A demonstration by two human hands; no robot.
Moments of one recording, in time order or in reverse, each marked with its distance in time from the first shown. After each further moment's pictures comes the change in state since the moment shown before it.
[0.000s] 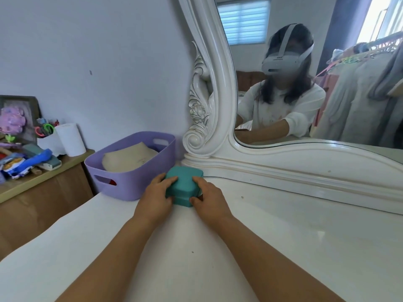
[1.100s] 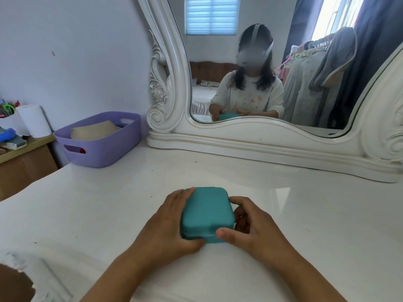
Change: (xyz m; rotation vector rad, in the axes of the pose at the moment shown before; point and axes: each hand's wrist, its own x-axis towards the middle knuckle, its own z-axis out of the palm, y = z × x) left_hand -0.196 0.103 0.023 -0.149 -0.269 0.300; right_hand -0.250 0.044 -0.125 0.180 0.036 0.097
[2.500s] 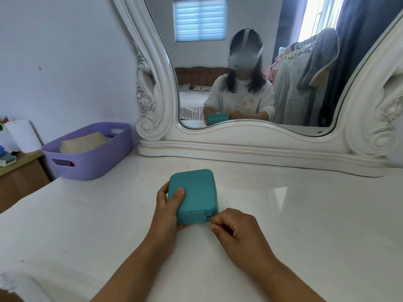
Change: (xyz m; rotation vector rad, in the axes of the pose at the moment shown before) left_hand 0.044 0.024 0.023 -1.191 0.279 -0.373; right_hand 0.001 0.007 0.016 -0.163 0.201 -0.281
